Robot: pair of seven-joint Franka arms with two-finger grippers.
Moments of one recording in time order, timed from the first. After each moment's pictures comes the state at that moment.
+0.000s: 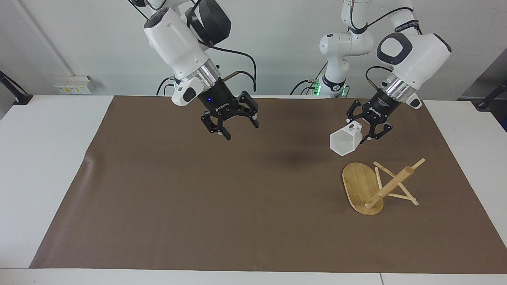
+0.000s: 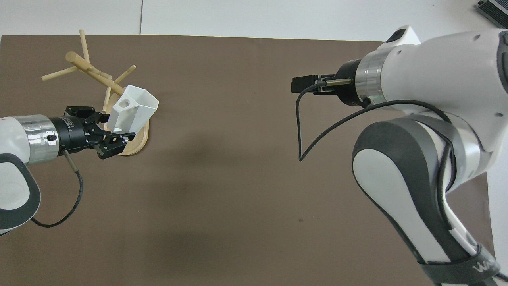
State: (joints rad) left arm 0.00 -0.14 -0.11 -2.19 -0.64 2.34 -2.08; right arm -0.12 0.17 0.45 -1.60 0.19 2.10 0.17
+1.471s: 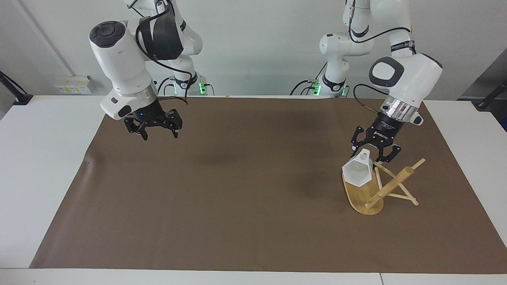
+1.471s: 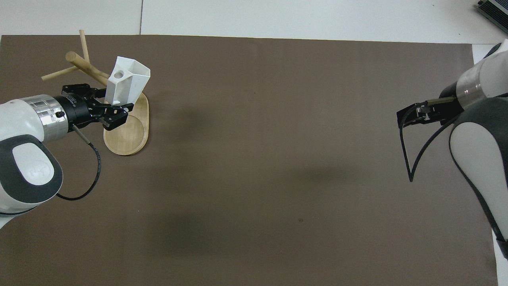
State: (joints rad) left arm -0.03 -0.01 -0.11 -2.12 -0.64 2.57 -2.16; right arm -0.25 0.10 0.33 -1.57 -0.05 1.62 0.03
